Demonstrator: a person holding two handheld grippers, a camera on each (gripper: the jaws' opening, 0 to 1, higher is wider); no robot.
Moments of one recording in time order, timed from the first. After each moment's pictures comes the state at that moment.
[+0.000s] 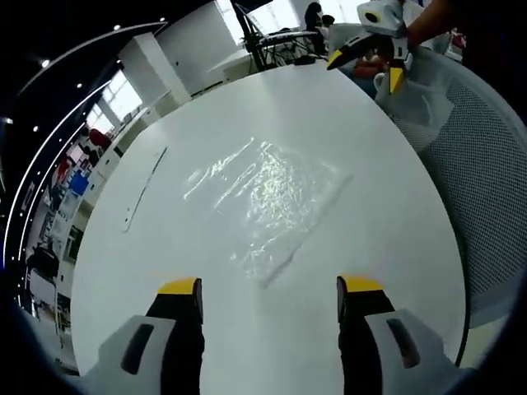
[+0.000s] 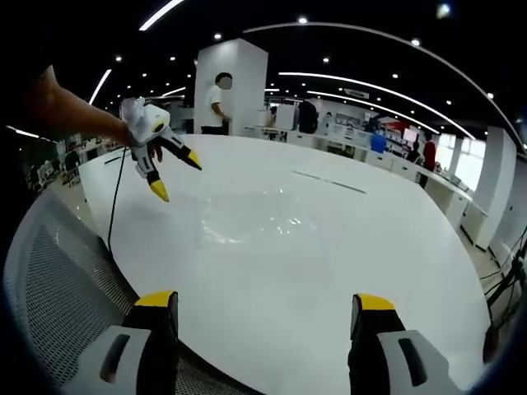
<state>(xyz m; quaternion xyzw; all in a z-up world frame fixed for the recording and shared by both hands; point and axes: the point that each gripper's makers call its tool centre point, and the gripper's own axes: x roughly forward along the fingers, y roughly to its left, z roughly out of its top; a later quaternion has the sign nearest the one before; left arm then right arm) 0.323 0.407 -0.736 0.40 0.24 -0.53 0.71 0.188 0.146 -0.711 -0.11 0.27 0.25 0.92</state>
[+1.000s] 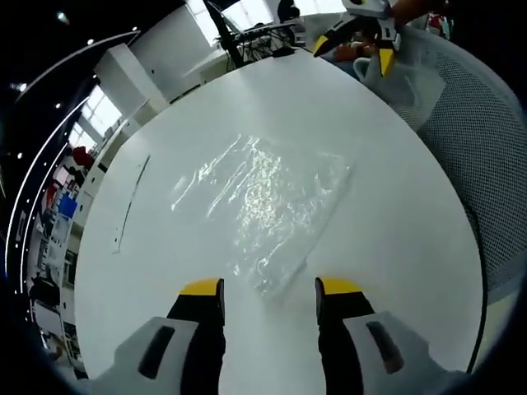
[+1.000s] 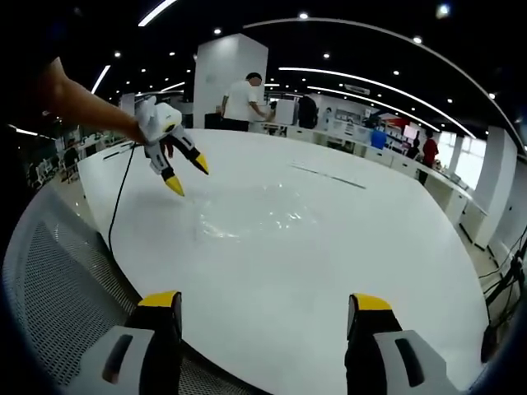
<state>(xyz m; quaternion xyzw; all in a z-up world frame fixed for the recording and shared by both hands) 0.338 0.389 -0.750 0.43 0.23 -0.57 0.66 0.188 0.140 -0.717 -0.12 0.28 0.25 0.92</state>
